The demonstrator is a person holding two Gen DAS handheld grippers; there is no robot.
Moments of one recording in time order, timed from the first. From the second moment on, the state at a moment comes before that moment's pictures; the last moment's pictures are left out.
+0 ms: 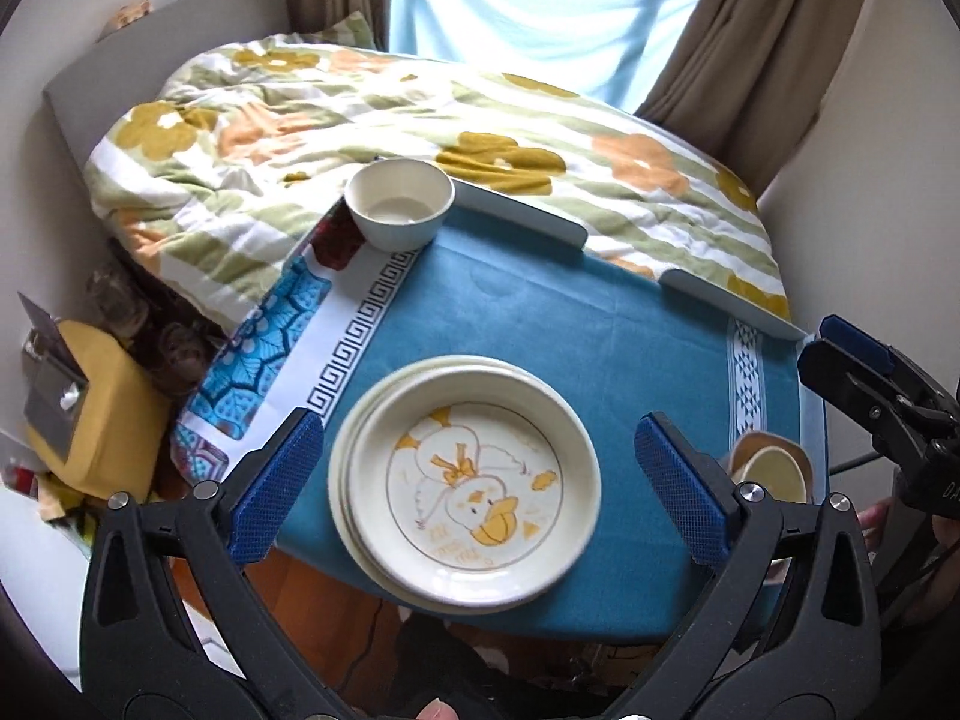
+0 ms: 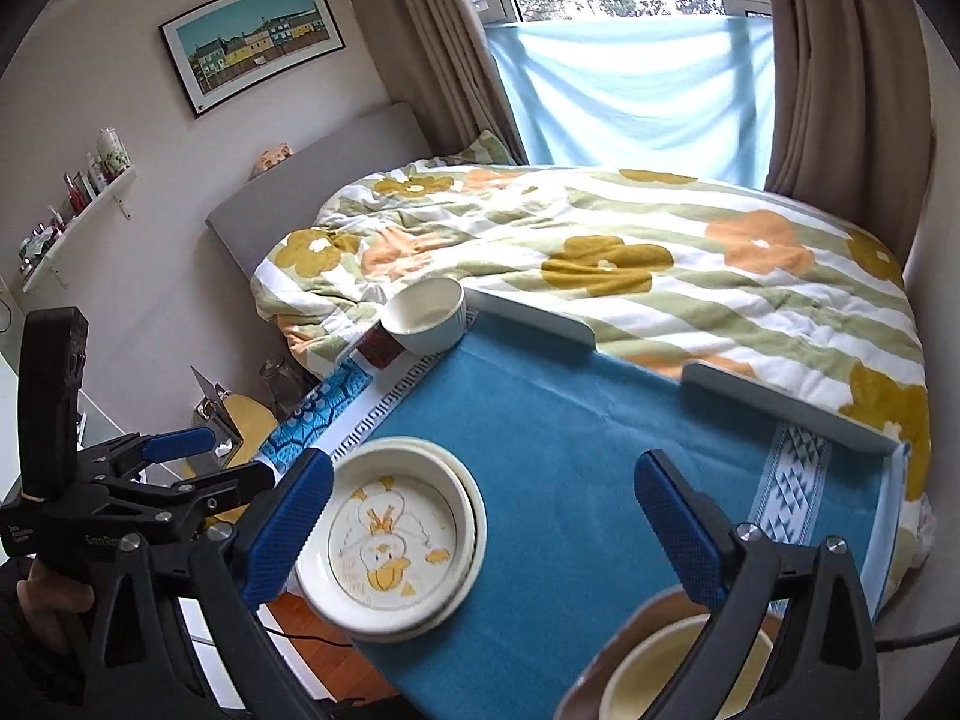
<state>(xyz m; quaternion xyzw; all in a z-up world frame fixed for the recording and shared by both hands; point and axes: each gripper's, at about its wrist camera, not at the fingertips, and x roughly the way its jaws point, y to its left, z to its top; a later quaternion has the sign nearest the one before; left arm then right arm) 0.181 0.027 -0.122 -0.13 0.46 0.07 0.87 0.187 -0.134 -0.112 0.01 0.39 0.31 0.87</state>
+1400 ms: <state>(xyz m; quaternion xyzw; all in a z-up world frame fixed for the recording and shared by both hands) 0.407 0.223 -0.295 -0.32 0.48 0.11 0.80 0.436 0.080 -0.280 0.04 0.57 0.33 0.75</state>
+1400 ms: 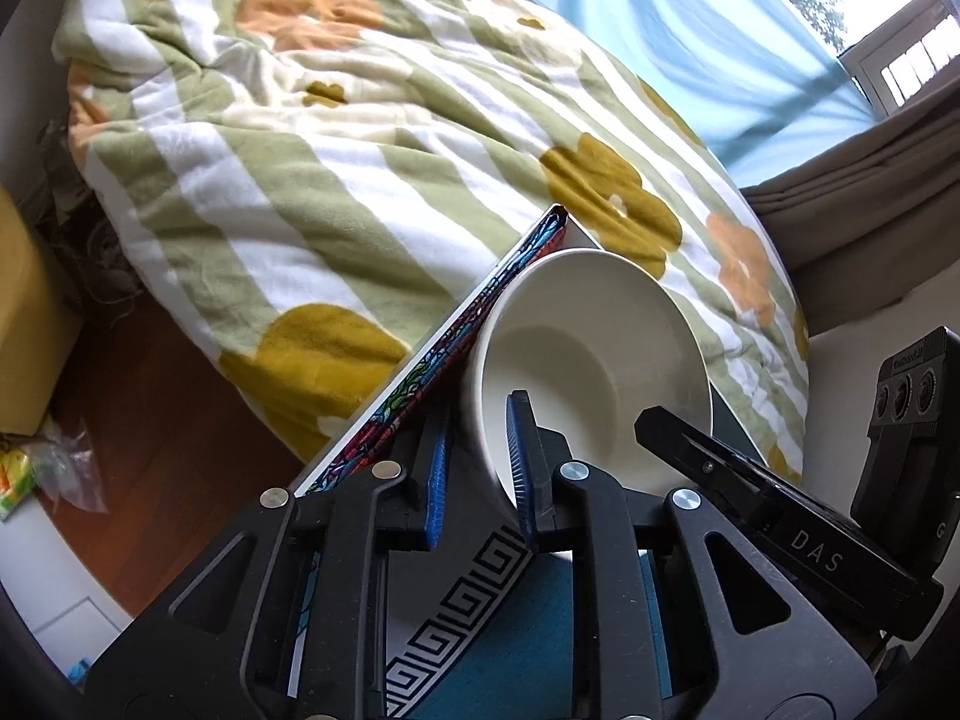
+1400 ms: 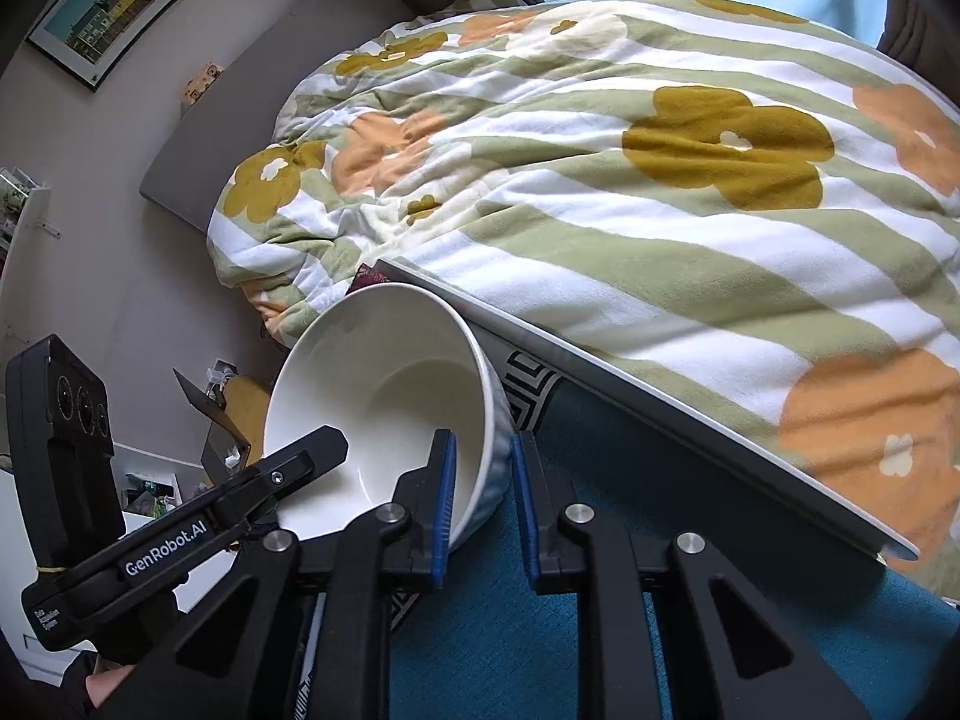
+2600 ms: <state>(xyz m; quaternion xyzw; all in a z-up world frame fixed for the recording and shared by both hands) 0.258 -0.050 -0.107 -0.16 0.43 -0.04 0.89 0.243 -0.155 -0.101 0.07 0.44 0.25 0.86</state>
